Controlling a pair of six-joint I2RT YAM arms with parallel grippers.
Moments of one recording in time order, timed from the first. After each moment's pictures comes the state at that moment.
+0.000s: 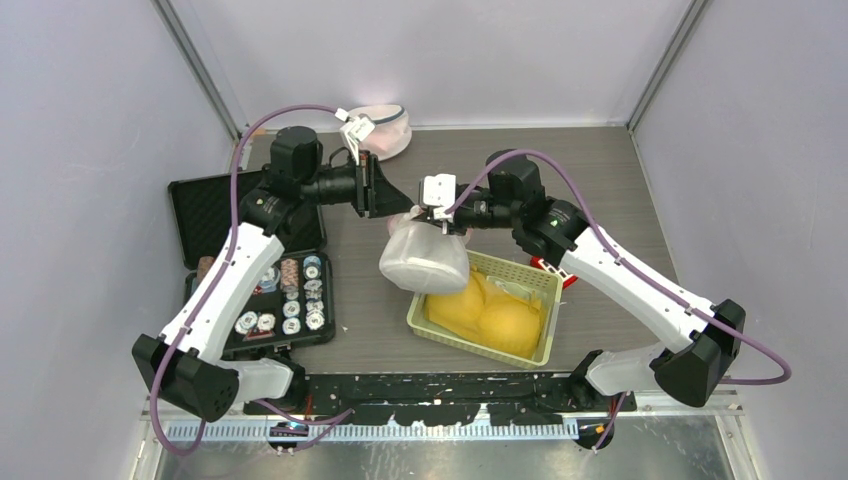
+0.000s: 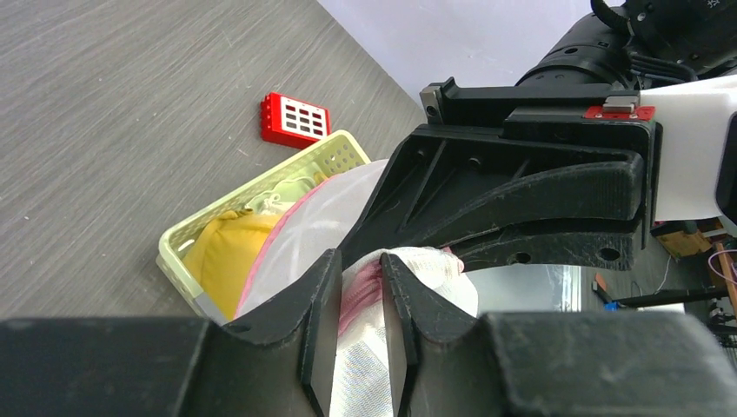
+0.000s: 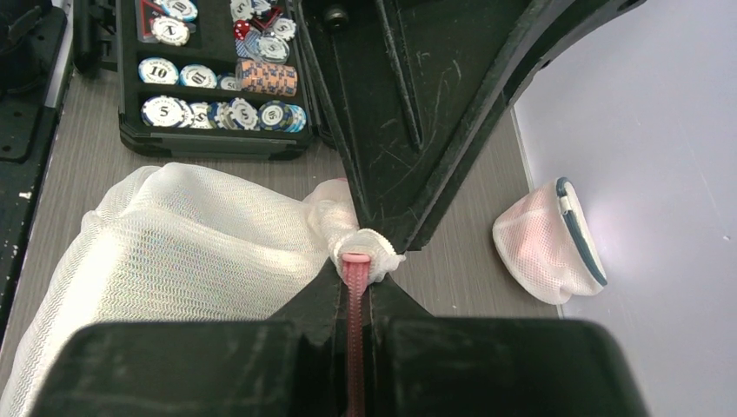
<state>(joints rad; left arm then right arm) -0.40 1.26 1.33 -0.39 0.90 -0.40 0.77 1.32 1.32 -0.28 -0.57 -0.66</state>
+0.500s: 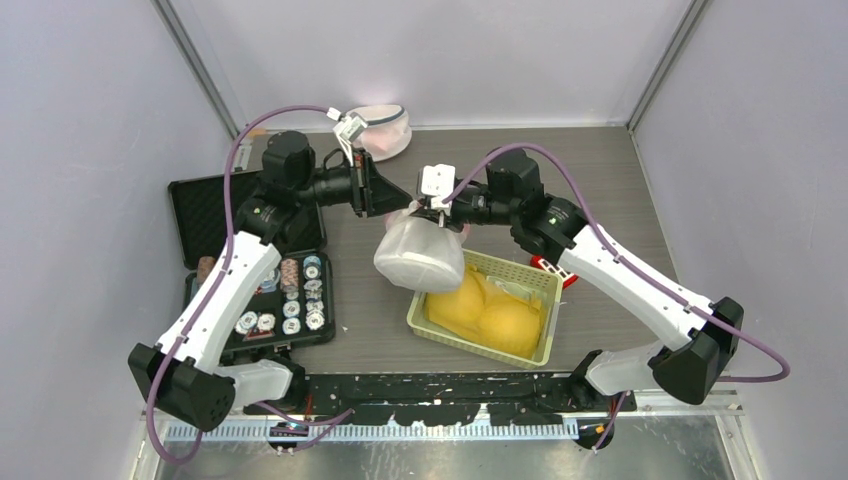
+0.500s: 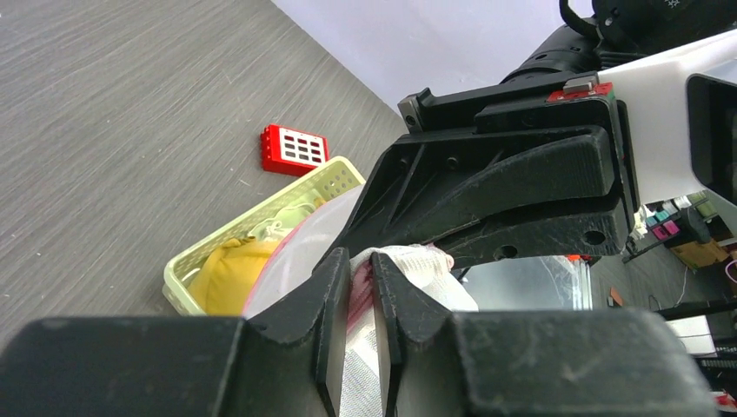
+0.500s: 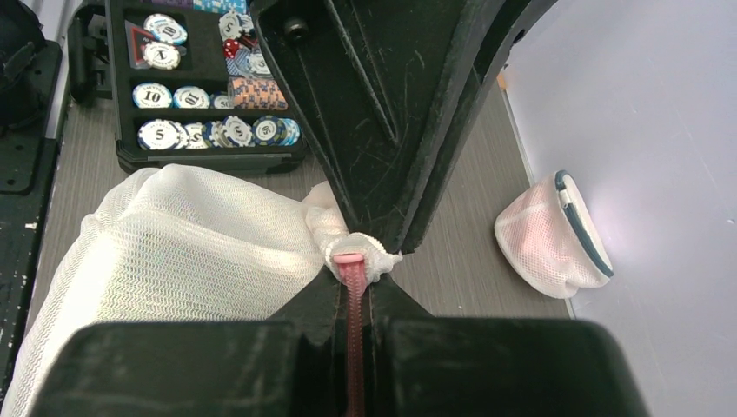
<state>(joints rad) -0.40 1.22 1.27 -0.26 0.90 -0.44 0.78 1.34 1.34 -0.26 -0.53 -0.58</state>
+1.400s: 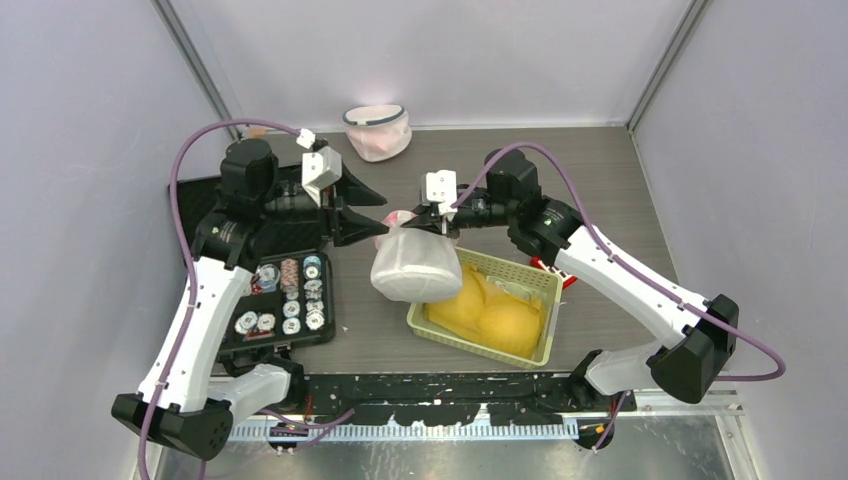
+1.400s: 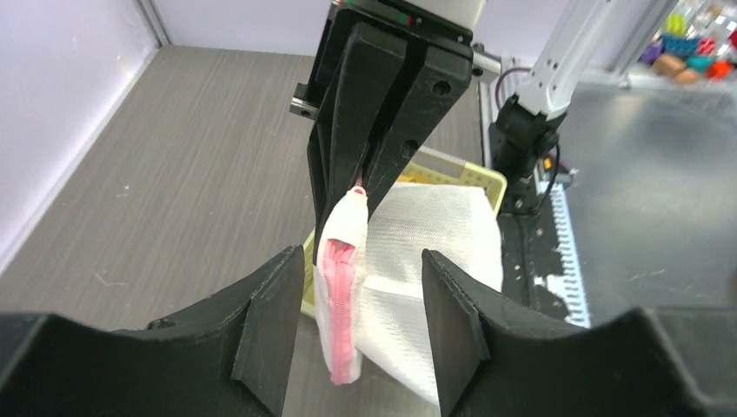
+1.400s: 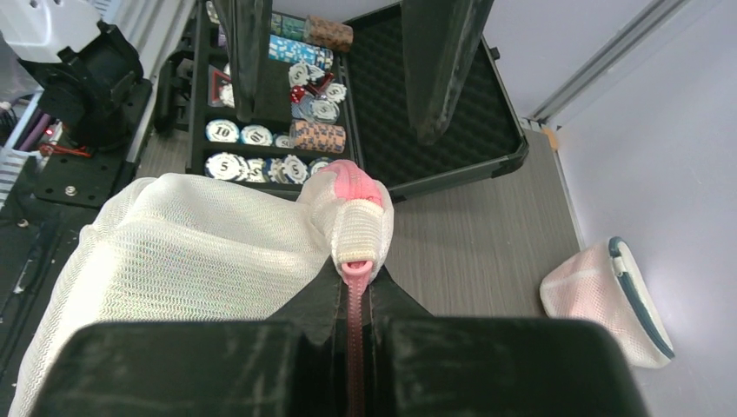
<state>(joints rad) -0.27 1.08 1.34 -0.50 1.18 0.23 0.76 1.34 1.30 -0.17 -0.71 -0.54</state>
